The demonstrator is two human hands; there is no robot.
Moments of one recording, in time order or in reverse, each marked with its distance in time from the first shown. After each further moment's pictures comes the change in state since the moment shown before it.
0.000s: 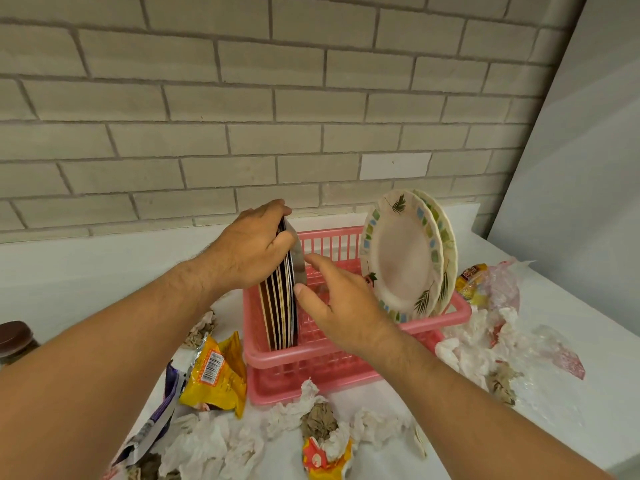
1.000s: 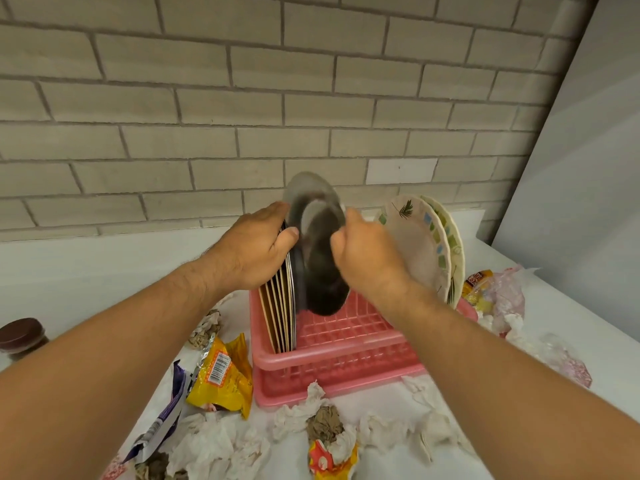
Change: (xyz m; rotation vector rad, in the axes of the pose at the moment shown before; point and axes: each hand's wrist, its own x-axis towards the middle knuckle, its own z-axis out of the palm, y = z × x) left_hand -0.002 -0.007 -0.007 -0.075 0.027 0.074; right_hand 0.057 -0.014 -0.037 -0.484 0.179 0.105
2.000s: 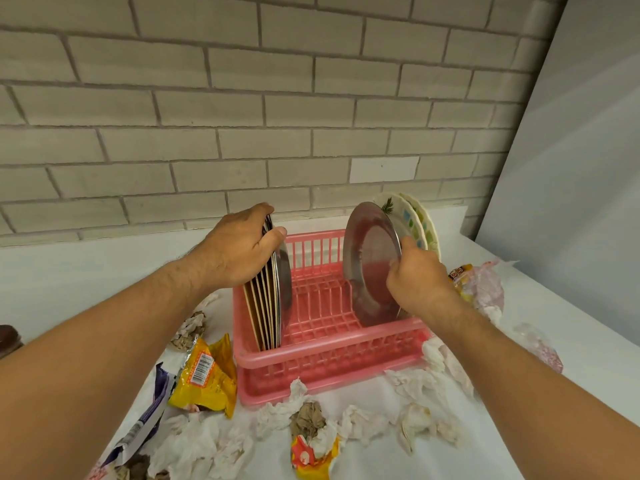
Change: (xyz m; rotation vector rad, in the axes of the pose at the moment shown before) left_hand 0.006 -0.003 0.010 0.131 -0.066 -0.156; right_hand -0.037 0.088 -0.022 -0.074 -0.079 0.374
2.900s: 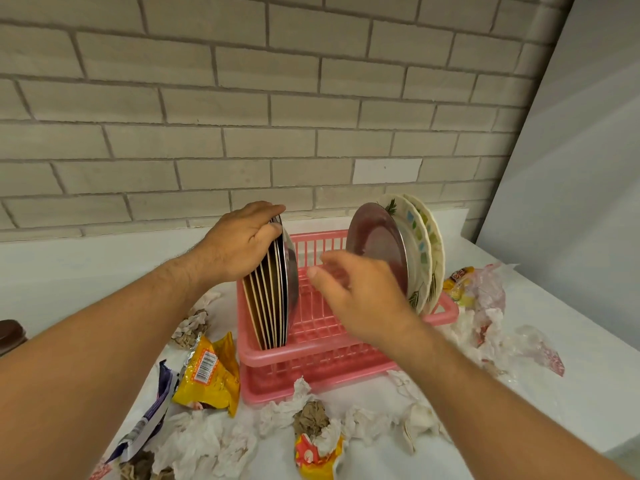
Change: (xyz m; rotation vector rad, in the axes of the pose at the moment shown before) left_hand 0.000 -0.004 -0.007 -0.108 -0.003 0.080; right_hand -0.058 -0.068 0.002 0.364 -0.114 -0.373
